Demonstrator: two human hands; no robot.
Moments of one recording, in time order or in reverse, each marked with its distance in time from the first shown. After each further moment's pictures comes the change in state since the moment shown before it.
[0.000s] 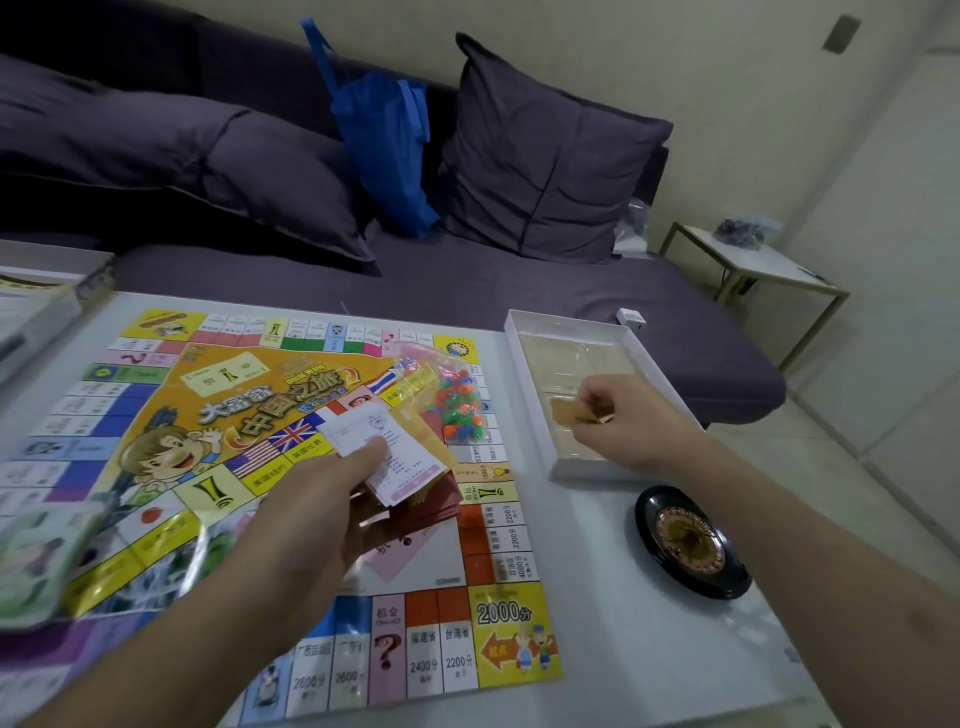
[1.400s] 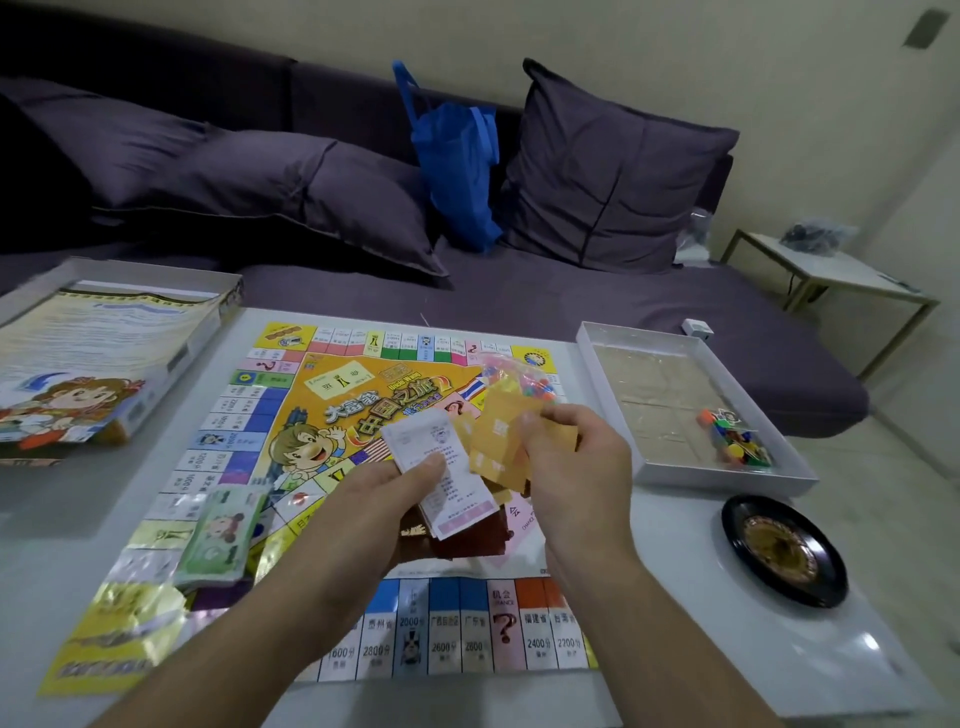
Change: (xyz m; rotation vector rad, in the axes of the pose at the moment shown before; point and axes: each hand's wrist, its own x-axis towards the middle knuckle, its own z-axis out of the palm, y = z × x) left_hand -0.042 0.033 -0.063 0.266 -0.064 0.060; right_hand -0.065 -0.168 0.124 0.878 0.445 0.248
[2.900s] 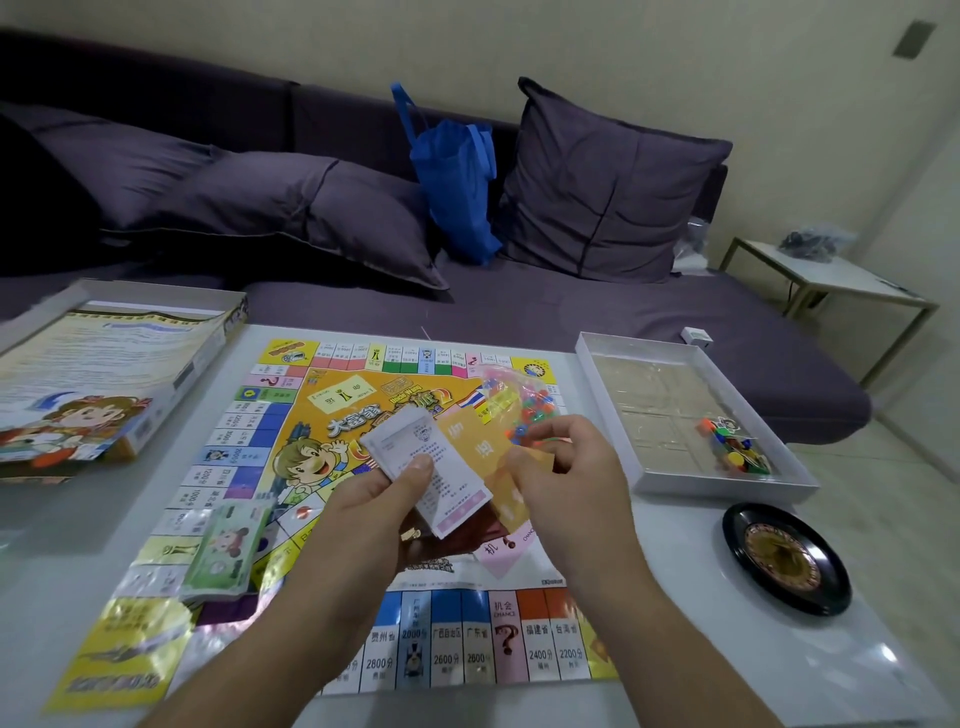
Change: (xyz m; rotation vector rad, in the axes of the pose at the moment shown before) left_hand -0.002 -0.004 0.004 -0.086 0.090 0.108; right_hand -0.010 -0.005 -0.015 -0.153 -0.193 -0.083
